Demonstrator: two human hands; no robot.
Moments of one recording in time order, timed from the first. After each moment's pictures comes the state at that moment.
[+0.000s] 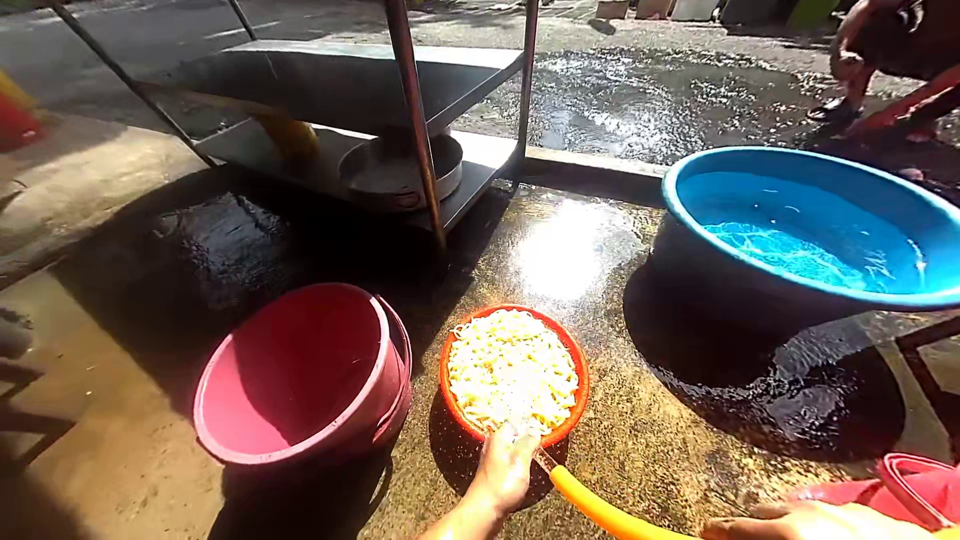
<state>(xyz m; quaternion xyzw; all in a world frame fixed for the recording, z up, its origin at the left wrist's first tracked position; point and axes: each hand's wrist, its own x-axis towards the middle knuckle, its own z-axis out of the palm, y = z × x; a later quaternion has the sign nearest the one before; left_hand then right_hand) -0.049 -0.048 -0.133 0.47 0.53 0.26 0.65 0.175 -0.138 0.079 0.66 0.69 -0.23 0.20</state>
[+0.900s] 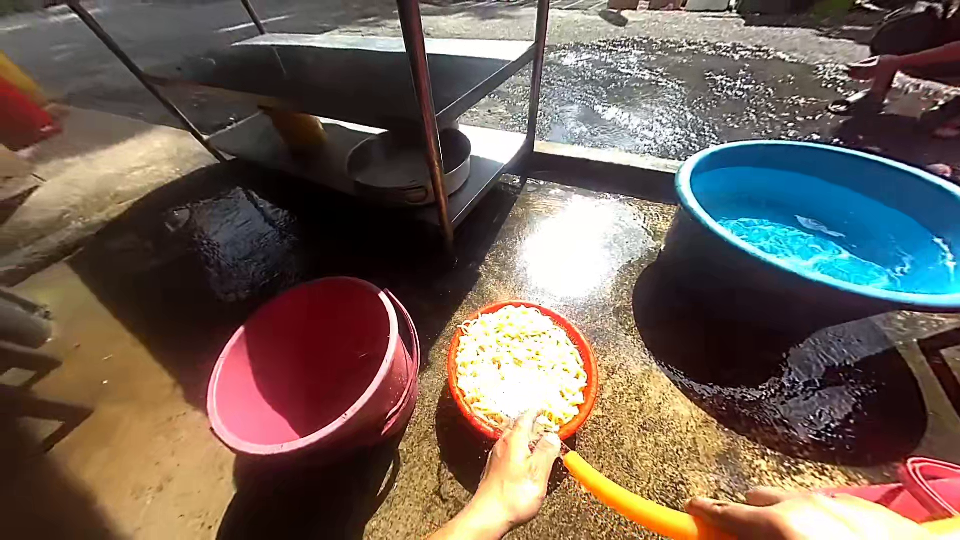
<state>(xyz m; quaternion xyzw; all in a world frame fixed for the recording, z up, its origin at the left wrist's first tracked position) -0.056 -0.049 -0.121 0.60 0.52 0.16 0.58 0.164 -0.131 0.074 0.66 0.69 -0.21 0.19</state>
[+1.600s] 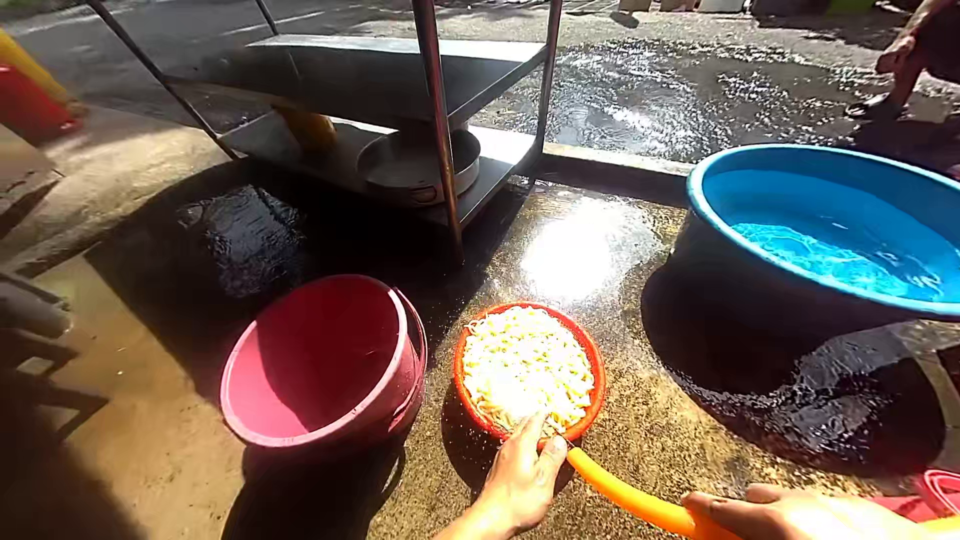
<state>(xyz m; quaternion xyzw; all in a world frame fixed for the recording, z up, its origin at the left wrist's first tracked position) -0.062 -0.052 -0.113 0.64 0.50 0.15 0.57 0.161 -0.130 0.068 0.66 0.71 -0.19 0.17</state>
